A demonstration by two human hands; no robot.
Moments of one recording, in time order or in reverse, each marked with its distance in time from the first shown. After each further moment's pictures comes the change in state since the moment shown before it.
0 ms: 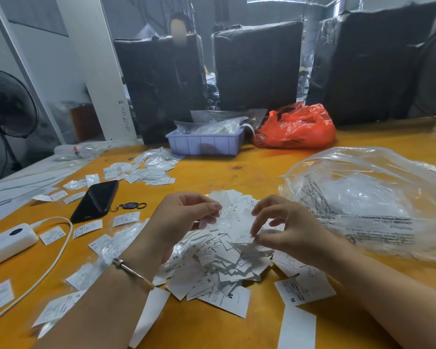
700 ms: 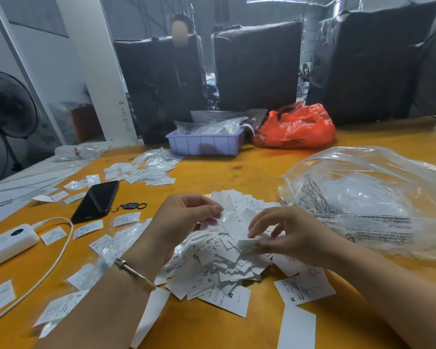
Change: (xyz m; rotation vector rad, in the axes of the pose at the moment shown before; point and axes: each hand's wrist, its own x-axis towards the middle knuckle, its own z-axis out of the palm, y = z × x) left_hand -0.001 -0.002 0.001 0.023 -0.004 0.000; right_hand 0.003 0.005 -0.007 -0.069 -0.164 -0.016
